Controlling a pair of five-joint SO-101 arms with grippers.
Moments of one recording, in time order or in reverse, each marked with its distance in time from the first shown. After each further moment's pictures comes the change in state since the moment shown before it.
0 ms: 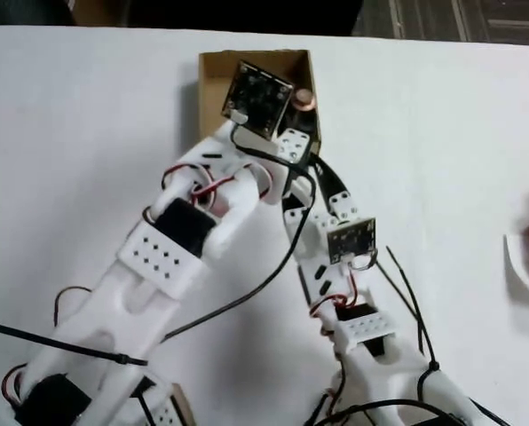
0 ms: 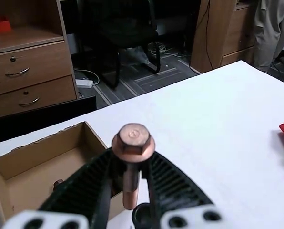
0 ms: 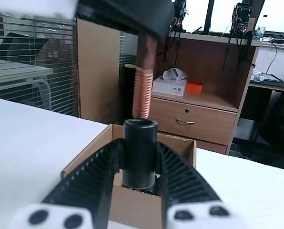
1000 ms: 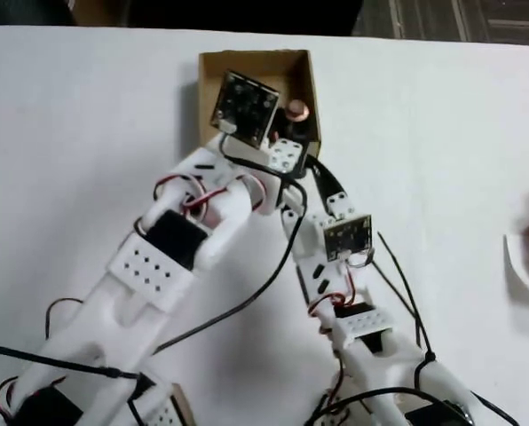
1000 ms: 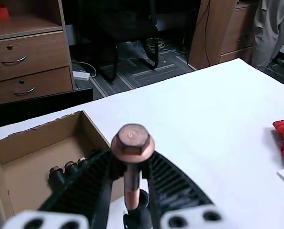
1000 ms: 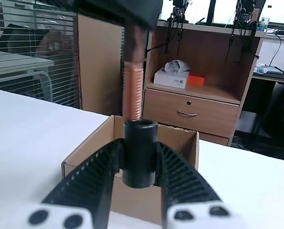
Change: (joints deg) left arm 0.0 -4.7 4.4 1.4 2.6; right arm -0.1 4.3 -0.5 -1.8 0.0
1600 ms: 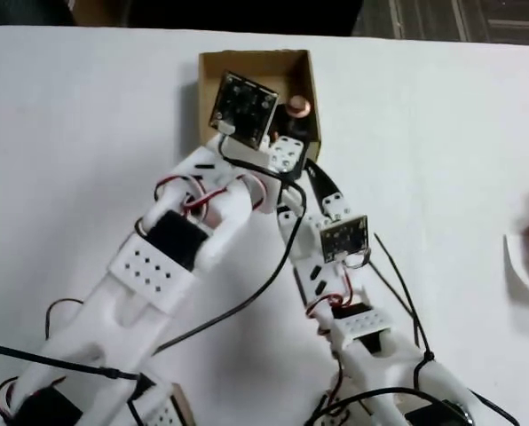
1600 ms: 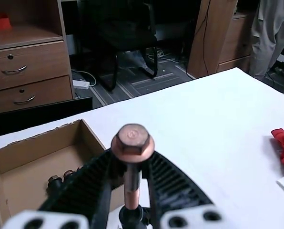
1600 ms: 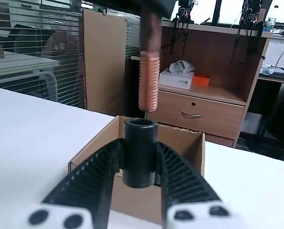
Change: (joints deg) left arm 0.0 0.0 0.7 -2.5 0.0; right arm -1.2 0.0 0.0 0.0 0.0
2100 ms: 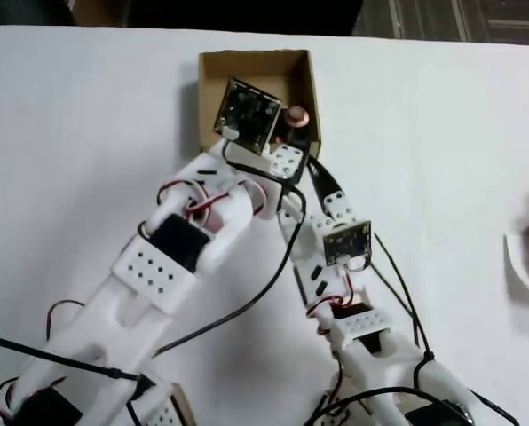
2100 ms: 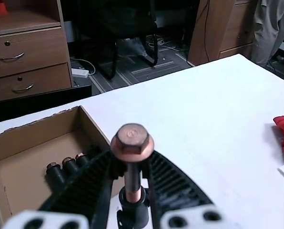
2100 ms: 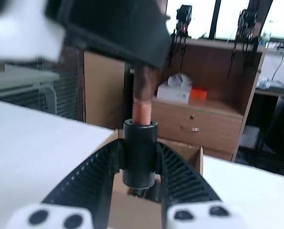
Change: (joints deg) left arm 0.1 -0.1 2.8 0.0 0.2; right arm -0.1 0.0 0.0 -4.6 0.0
